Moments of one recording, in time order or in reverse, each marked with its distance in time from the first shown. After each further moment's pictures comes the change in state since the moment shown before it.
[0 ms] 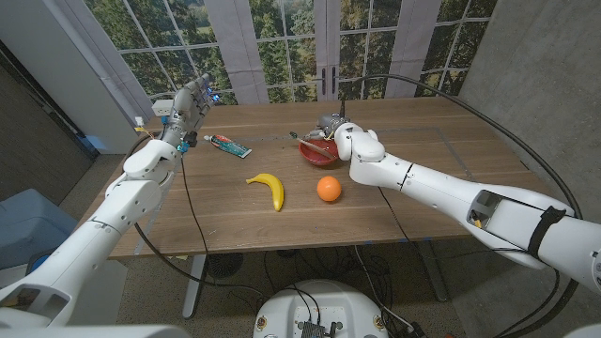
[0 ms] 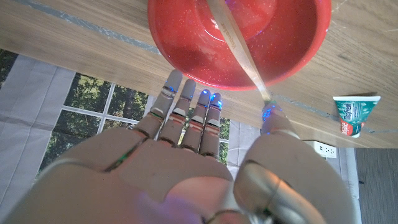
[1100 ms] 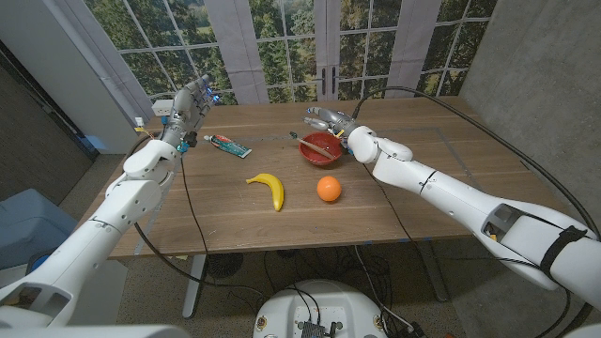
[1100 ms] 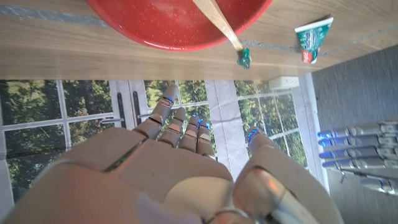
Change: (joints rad) left arm -0.008 -0.003 0.004 0.013 -0.008 0.003 -0.012; left_hand 0.000 0.000 0.021 -0.005 -0.001 -0.020 0.020 -0.004 0.000 -0.016 0.009 -0.004 0.000 -0.007 0.000 0.000 0.003 0.000 0.000 -0.004 0.000; right arm -0.128 -0.043 0.210 0.120 0.246 0.555 -0.297; right_hand -0.229 0.087 0.088 0.177 0.019 -0.404 0.028 -0.008 -0.028 -0.390 -0.002 0.001 -0.198 -0.374 0.004 -0.036 -0.280 -0.136 -0.048 -0.206 -0.009
